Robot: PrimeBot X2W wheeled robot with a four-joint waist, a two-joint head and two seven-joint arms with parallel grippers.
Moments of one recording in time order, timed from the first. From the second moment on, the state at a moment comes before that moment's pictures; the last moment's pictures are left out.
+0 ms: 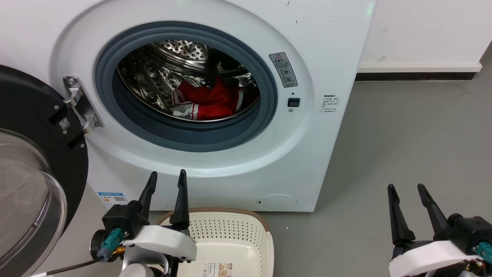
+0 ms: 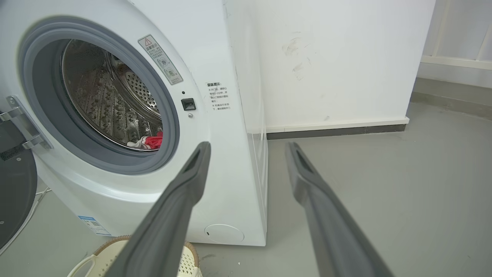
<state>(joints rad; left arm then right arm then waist) -0.09 0.05 -0.11 0.16 -0.30 -0.02 -0.21 0.06 -0.05 -0.04 0.01 0.19 0.13 -0.11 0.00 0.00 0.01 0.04</state>
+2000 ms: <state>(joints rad) -0.19 0.05 -0.09 0.26 -0.10 0.03 -0.26 0.02 -0.05 -0.03 -0.02 0.00 0.13 -0.13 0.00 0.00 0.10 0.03</state>
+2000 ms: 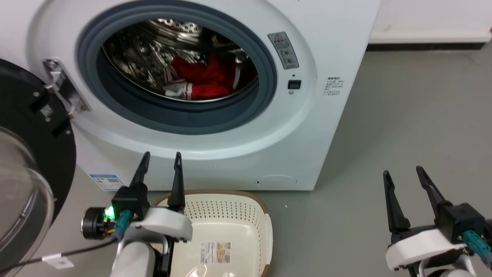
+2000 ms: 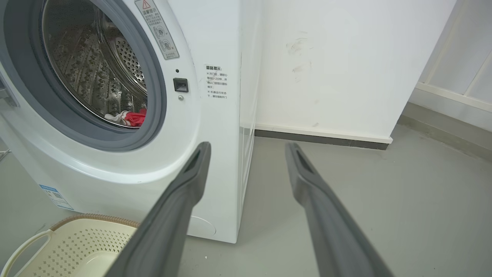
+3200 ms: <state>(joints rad) -1.19 0.45 -0.03 0.95 -0.13 -0.11 -0.04 -0.23 -0.05 0.21 -0.02 0.15 0.13 -0.20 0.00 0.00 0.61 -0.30</state>
